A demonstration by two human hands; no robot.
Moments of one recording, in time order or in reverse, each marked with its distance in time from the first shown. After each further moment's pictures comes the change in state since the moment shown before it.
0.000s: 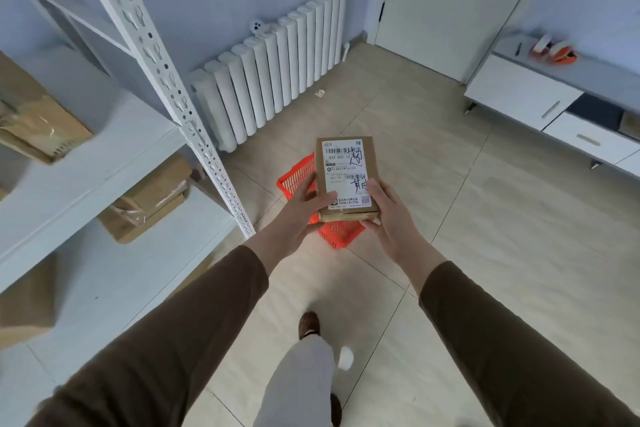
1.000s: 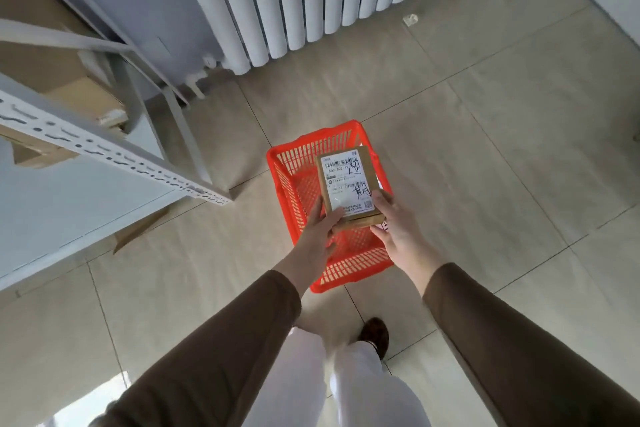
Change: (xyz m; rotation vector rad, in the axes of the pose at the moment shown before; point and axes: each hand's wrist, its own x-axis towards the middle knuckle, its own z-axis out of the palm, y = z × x) left_hand 0.447 -0.172 -0.008 -0.575 0.553 -0.230; right_hand 0.502 0.090 -0.093 -0.264 -0.247 0.423
